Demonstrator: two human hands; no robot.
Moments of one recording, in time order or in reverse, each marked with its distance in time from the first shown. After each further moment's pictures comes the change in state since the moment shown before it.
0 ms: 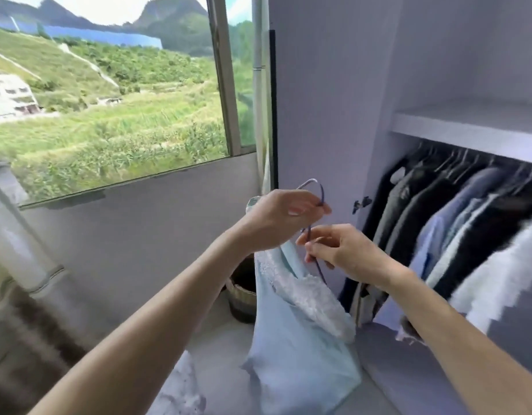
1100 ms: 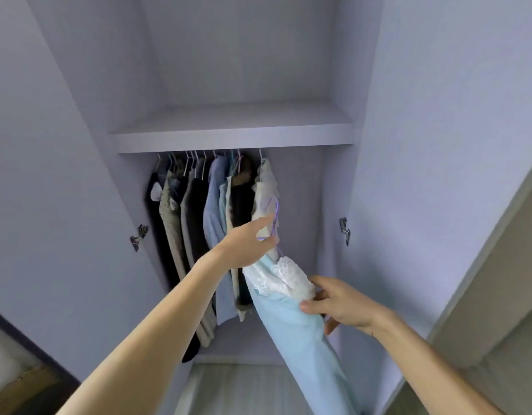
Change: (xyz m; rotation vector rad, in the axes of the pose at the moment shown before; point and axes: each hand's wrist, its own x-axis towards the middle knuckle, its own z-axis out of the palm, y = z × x) left_hand 0.138 0.076 0.250 0.067 -0.745 0.315; right_hand -0.221 0.132 -0.054 0.341 0.682 0.678
